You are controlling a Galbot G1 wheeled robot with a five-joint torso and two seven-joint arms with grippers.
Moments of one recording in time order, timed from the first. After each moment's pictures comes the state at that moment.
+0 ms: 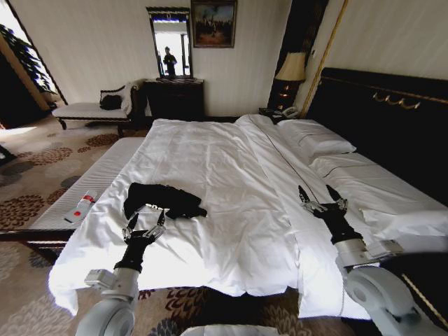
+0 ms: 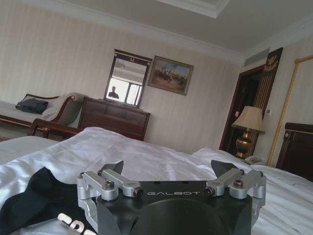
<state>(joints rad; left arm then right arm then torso) 1.77 -1.34 -0.59 -2.39 -0.47 0.02 -0.07 -1.71 0.95 0.85 2.28 0.70 0.13 0.08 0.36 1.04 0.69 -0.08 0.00</state>
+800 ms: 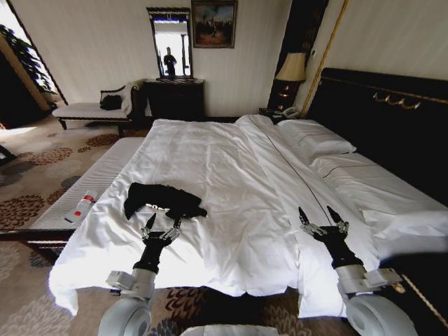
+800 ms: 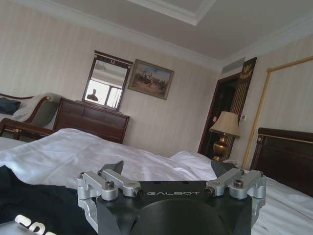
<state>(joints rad) 1.73 -1.33 -0.48 -2.34 -0.43 -0.06 -0.04 -1.84 1.12 0.87 2.28 0.57 0.18 -0.01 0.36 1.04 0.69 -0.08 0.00</state>
